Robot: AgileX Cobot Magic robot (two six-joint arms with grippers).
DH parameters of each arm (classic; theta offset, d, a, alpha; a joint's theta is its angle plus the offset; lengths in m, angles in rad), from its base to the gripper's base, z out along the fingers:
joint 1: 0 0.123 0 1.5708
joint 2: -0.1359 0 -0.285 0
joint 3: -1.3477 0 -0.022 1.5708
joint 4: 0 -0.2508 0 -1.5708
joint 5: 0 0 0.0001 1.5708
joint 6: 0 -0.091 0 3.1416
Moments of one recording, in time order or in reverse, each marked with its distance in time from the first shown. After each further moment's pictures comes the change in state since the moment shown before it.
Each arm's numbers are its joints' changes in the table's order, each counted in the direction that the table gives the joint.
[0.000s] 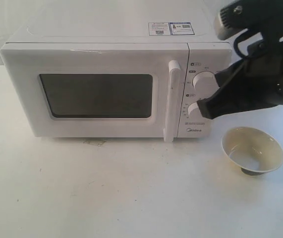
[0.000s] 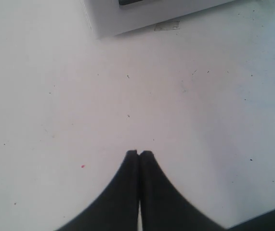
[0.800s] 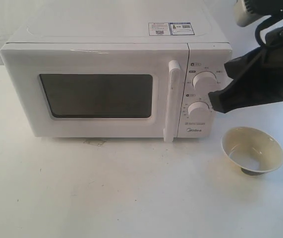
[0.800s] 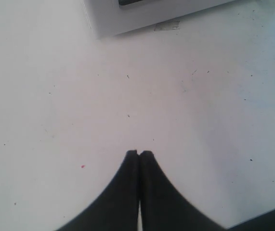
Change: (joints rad) left arm 0.000 0.000 0.000 0.000 0.000 0.000; right arm 0.000 0.065 -0.002 0.017 -0.004 0.002
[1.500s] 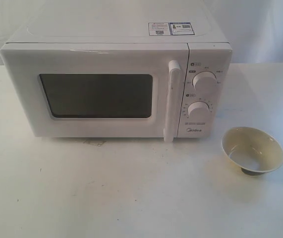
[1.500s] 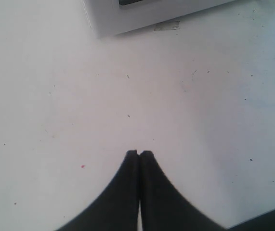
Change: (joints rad) left arm 0.000 0.000 0.000 0.000 0.000 0.000; right arm -0.438 0.545 -0.591 0.021 0.637 -0.082
